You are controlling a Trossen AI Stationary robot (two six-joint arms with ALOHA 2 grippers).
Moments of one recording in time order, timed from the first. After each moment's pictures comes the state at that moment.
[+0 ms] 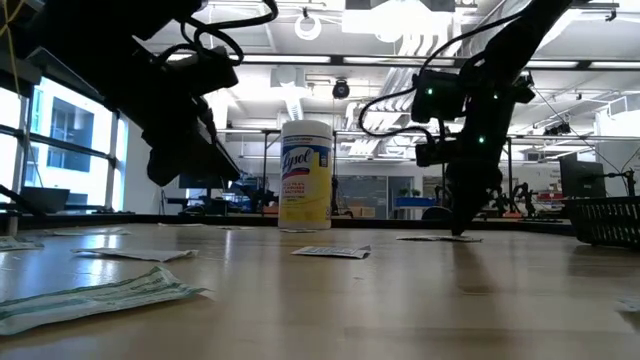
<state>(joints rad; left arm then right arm) -0.39 1.60 0.75 -0.17 -0.93 -0.30 -0.32 1.55 0.73 -0.42 0.07 0.11</state>
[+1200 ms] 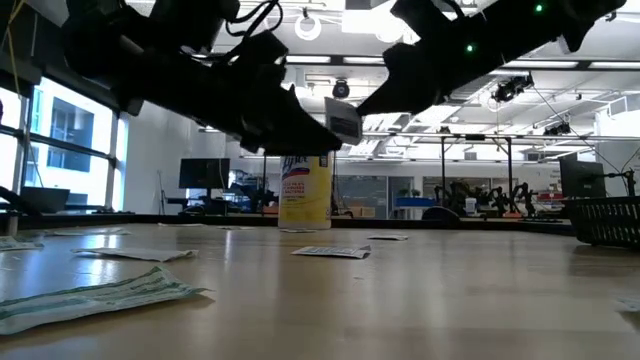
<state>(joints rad) -0.16 1.74 0.66 0.82 -0.41 -0.08 0.26 1.58 0.74 0.41 0.81 -0.05</state>
